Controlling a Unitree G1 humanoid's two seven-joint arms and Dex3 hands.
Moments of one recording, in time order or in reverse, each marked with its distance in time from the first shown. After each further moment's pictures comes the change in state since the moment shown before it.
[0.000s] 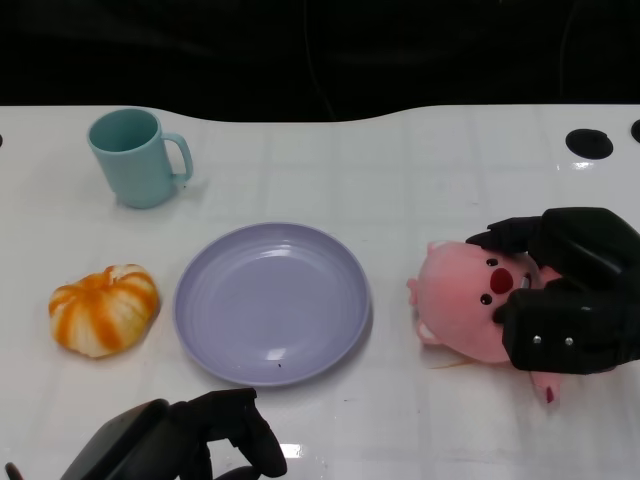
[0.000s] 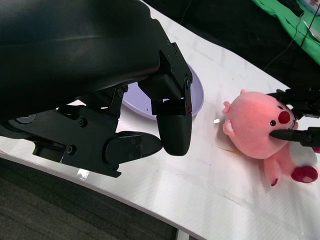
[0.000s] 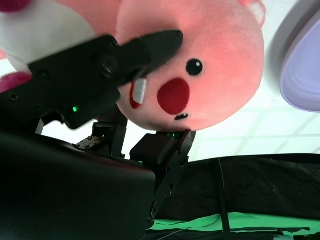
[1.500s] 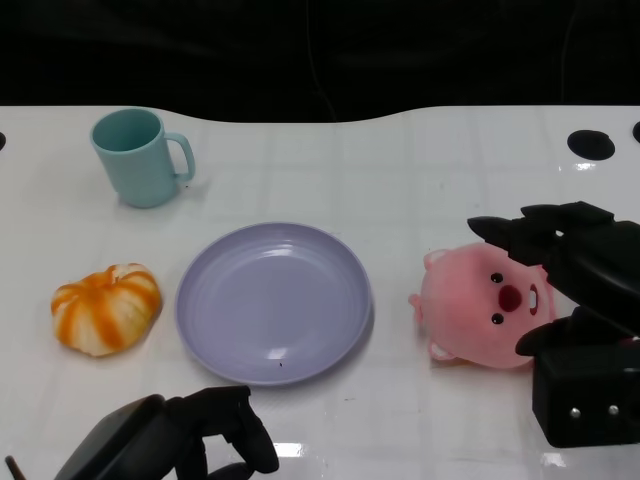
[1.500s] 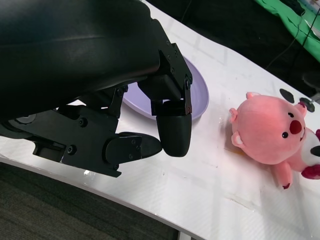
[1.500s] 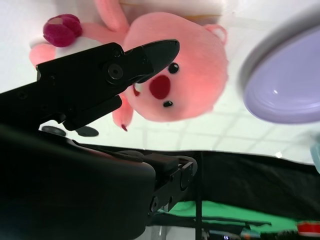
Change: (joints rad) left arm -0.041 0.011 0.009 0.107 -0.030 -0.075 0.016; right arm 0.290 -0.080 -0.158 -0.646 -0.095 0.170 0.309
